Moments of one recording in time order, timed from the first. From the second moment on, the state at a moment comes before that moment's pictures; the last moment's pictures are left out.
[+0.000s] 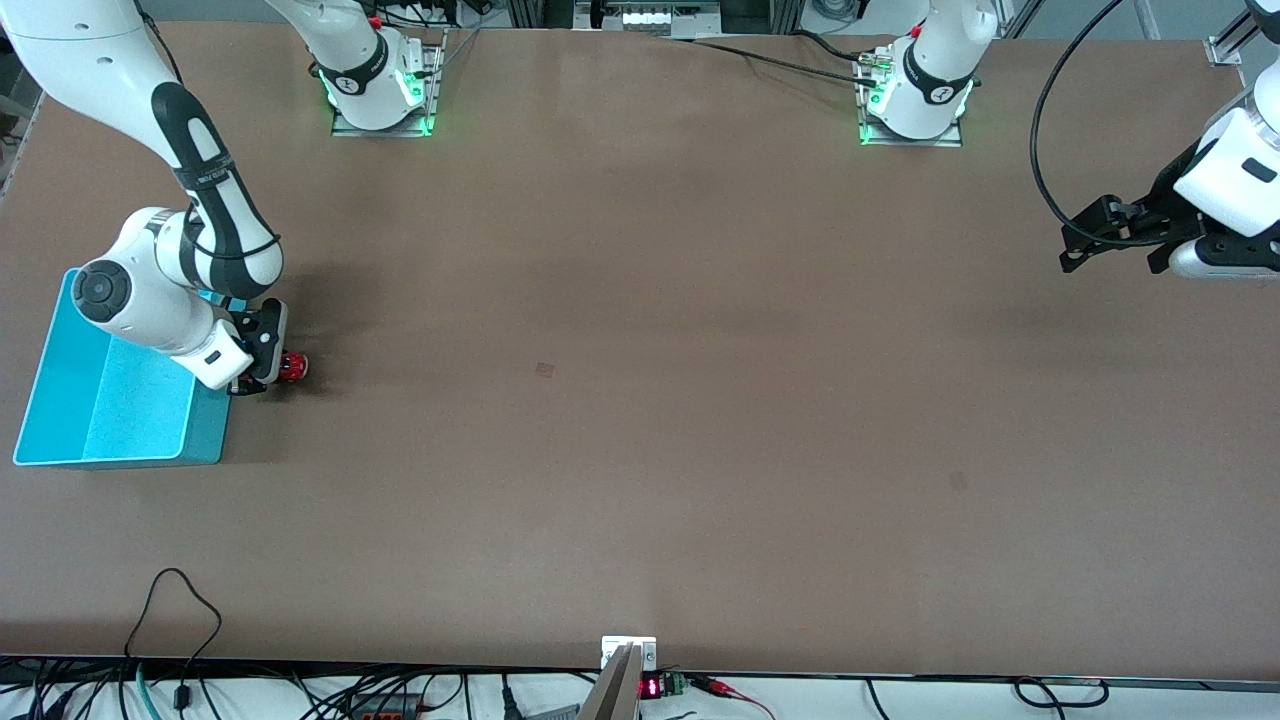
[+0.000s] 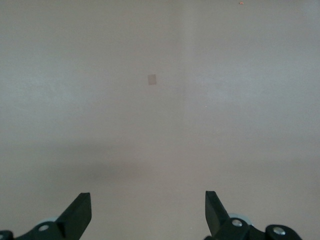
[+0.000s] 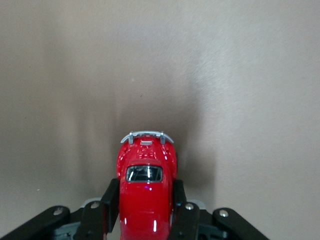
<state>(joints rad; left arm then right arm) 0.00 -0.04 -0.04 -1.69 -0.01 1.70 -0.05 -0.06 0.44 -0.08 -2.12 0.02 2.53 -1.72</state>
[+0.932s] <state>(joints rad) 0.00 -0.04 -0.04 -1.69 -0.01 1.70 -0.05 0.05 0.34 -0.16 -1.96 0.32 2.46 -0.78</state>
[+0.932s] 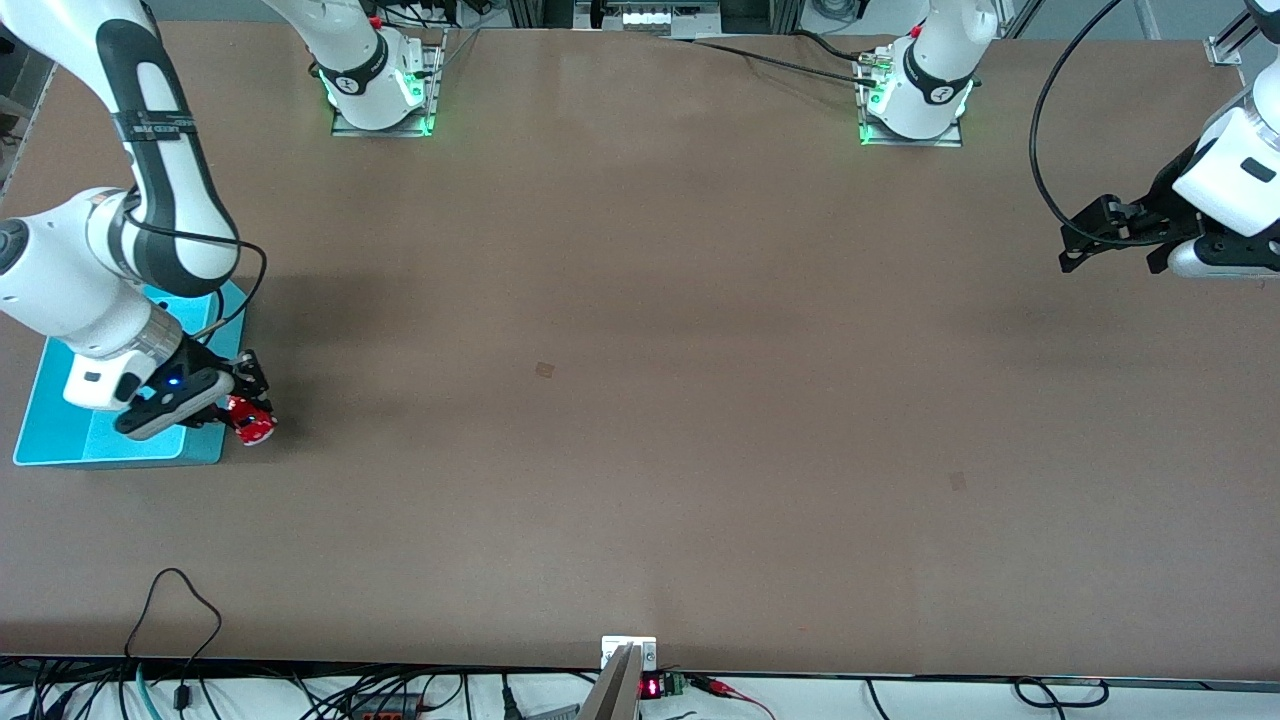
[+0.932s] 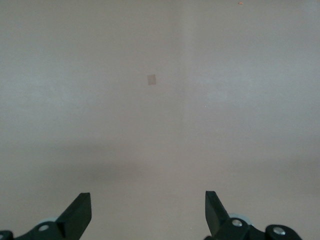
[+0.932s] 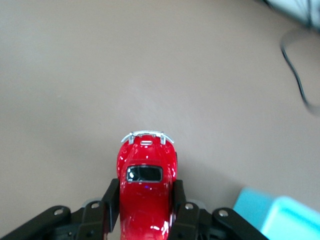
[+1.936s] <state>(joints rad) 0.00 -0.04 -0.04 -1.69 -0.01 1.70 -0.05 0.02 0.43 -0.40 -1.80 0.16 2.20 -0.47</state>
